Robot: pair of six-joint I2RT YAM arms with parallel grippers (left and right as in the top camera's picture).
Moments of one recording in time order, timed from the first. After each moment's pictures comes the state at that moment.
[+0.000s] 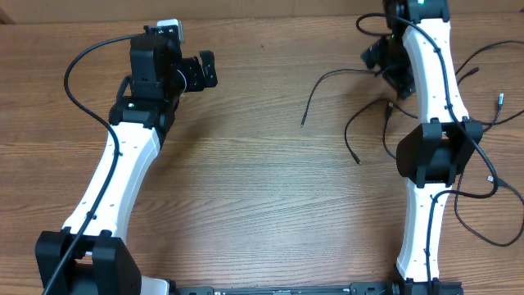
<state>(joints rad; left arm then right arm) -0.12 1.60 1.26 -0.23 0.07 -0.23 0.03 2.47 2.61 -1.62 0.12 0.97</state>
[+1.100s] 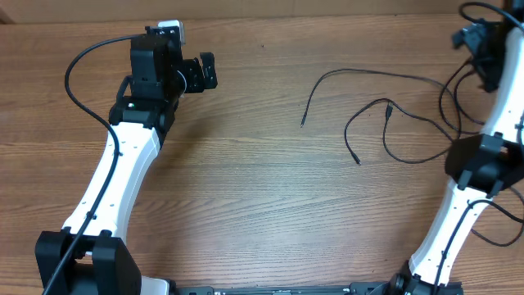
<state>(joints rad) -0.12 1.60 1.26 -0.24 0.07 -0.21 -0.36 2.46 2.79 -1.64 0.06 0.72</state>
